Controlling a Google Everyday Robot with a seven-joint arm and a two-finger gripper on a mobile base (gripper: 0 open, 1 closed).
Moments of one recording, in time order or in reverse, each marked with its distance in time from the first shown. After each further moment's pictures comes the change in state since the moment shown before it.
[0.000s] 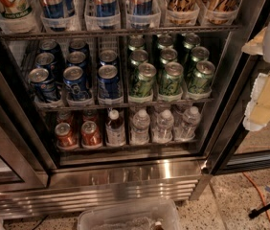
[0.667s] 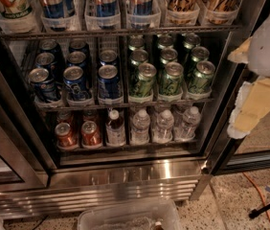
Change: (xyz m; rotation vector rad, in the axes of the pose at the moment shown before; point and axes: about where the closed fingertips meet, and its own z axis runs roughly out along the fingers) arm -0.020 0.014 0.015 -0.031 -0.052 -0.008
